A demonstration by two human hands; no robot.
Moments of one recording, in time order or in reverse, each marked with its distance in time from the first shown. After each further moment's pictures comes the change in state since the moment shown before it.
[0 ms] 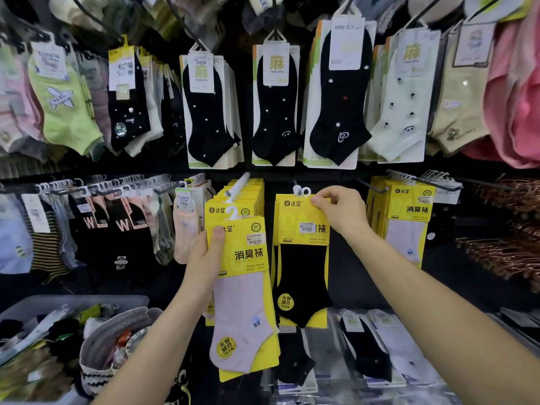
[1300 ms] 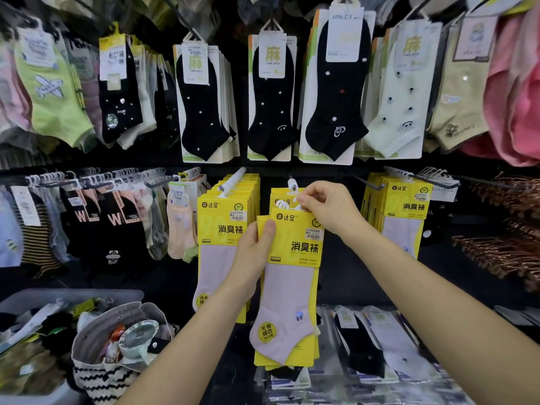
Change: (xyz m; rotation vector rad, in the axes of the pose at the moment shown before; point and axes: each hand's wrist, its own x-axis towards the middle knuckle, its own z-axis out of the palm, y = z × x) left_hand 0.012 -0.029 0.070 -0.066 -0.148 -0.030; right_hand -0.017 -0.021 -0.008 0.062 -0.196 -0.133
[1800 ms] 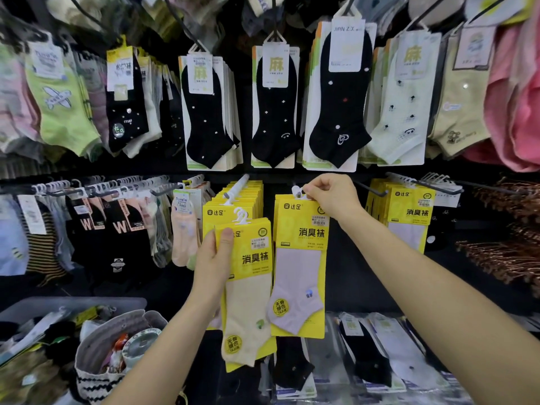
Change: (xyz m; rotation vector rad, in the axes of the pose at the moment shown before) left_hand -0.005 0.005 -0.058 0.107 0.252 0.150; right_hand 0.037 -0.001 0.000 -0.033 0.122 0.103
